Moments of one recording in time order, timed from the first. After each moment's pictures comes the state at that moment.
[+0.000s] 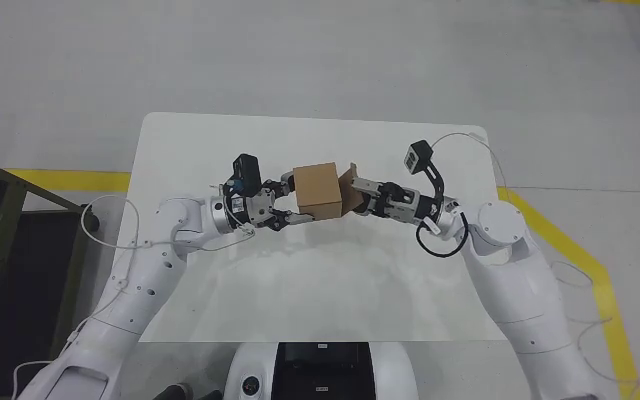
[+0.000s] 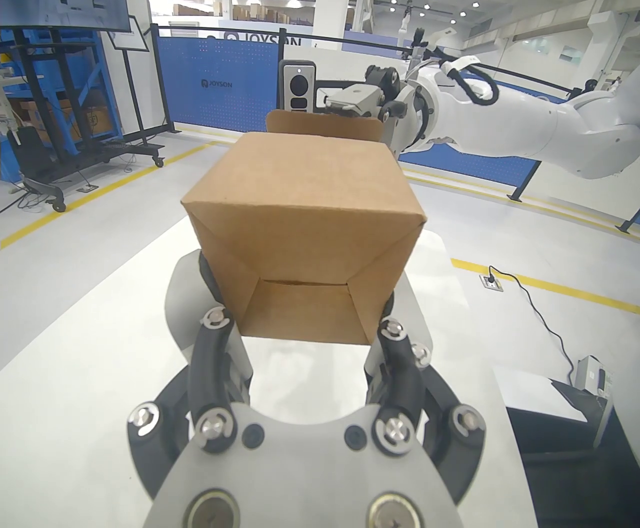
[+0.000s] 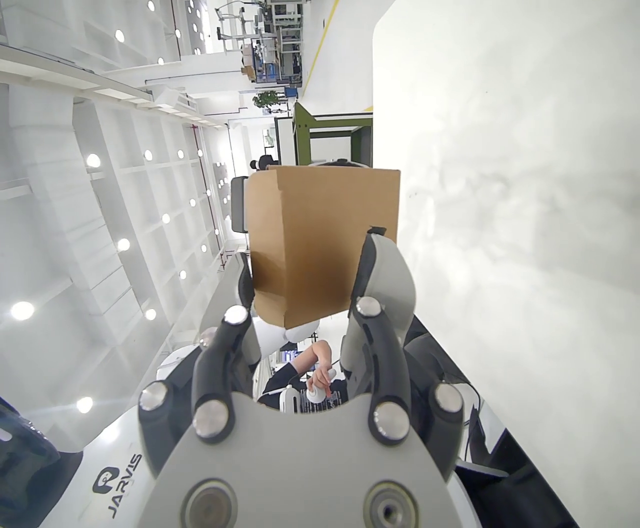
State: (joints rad) left arm 1.17 -1.00 -1.19 -1.48 1.07 -1.01 0.13; right arm -1.13 -1.20 1.21 -1.57 0.39 0.08 0.96
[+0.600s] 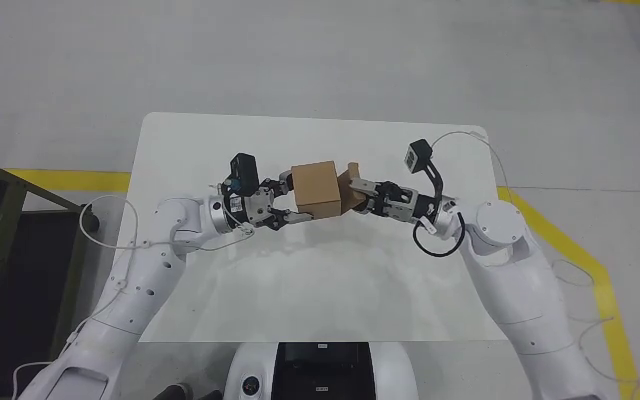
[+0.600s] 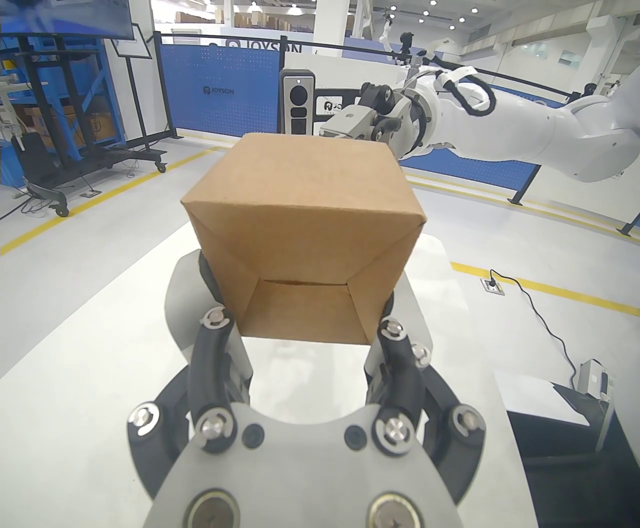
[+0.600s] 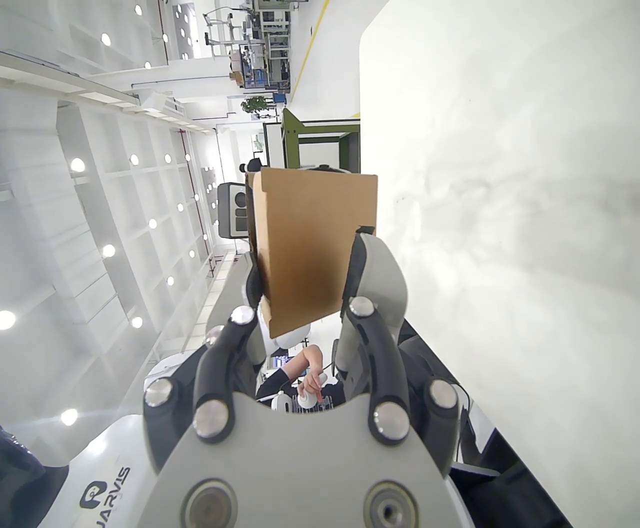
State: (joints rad) left arm 1.17 -1.00 -1.20 -1.49 1.08 -1.01 0.14; right arm -1.13 -1.19 1.20 -1.60 0.35 0.10 0.92
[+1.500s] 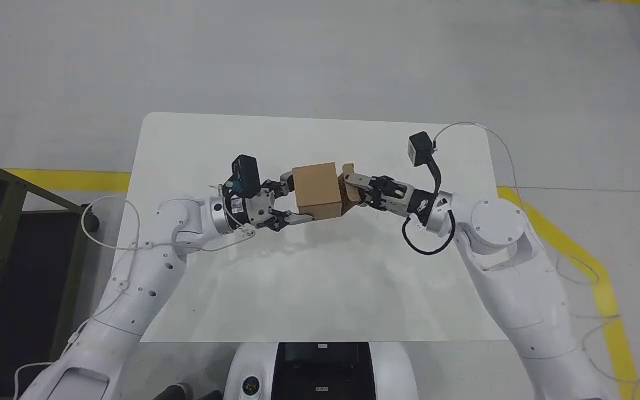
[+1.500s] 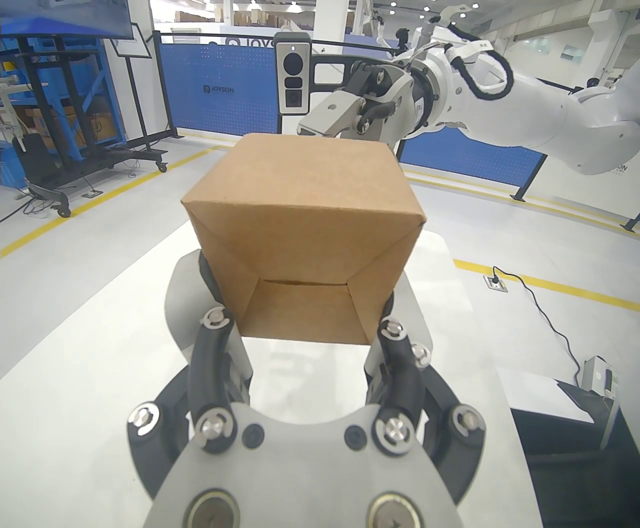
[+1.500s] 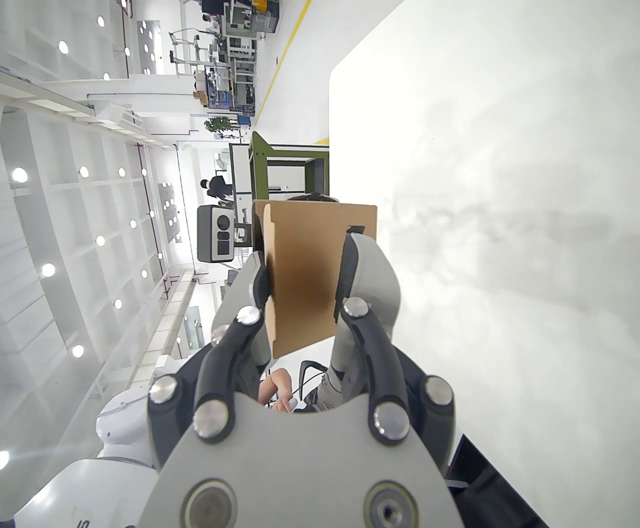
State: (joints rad) left arm 1.18 -1.01 -1.20 -1.48 1.11 -1.01 0.16; right arm -1.13 -1.18 1.18 -1.70 0.23 0.18 0.81
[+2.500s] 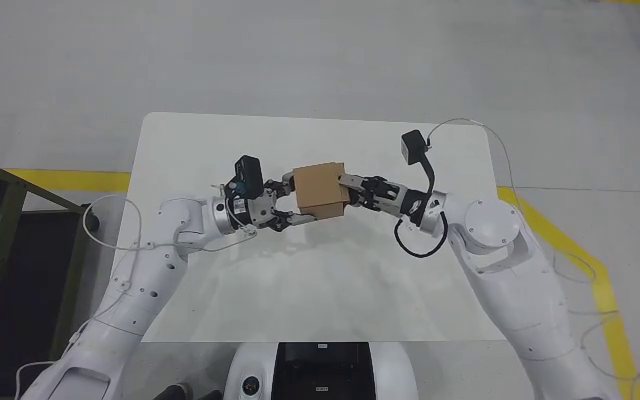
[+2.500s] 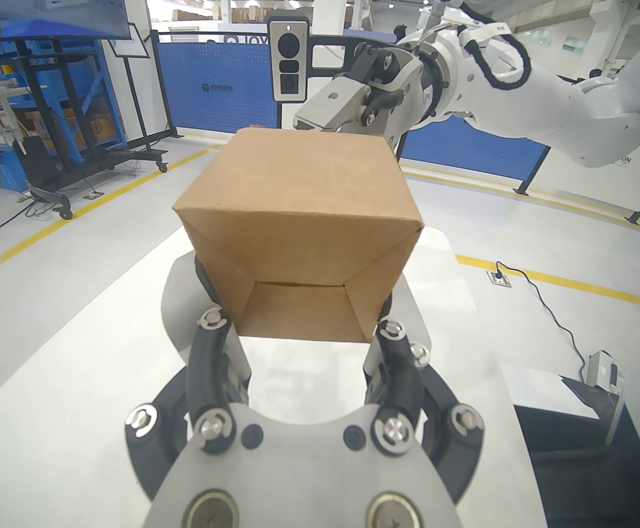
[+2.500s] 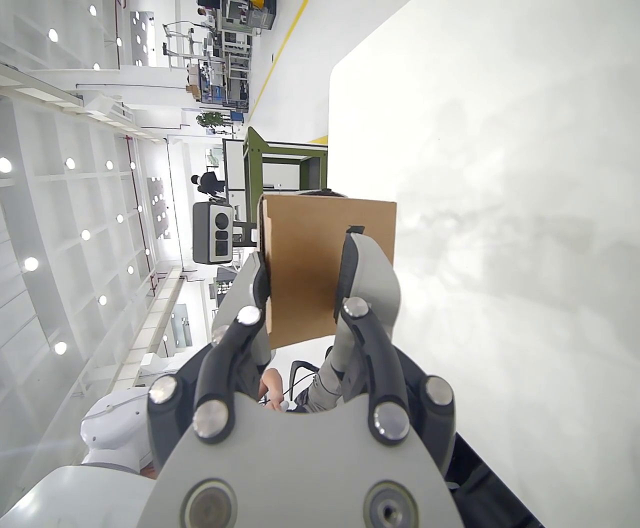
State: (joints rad) left arm 1.17 -1.01 -1.19 -1.49 1.13 -1.01 0.16; right arm -1.12 -1.18 1.14 -1.74 0.20 0.20 0.78
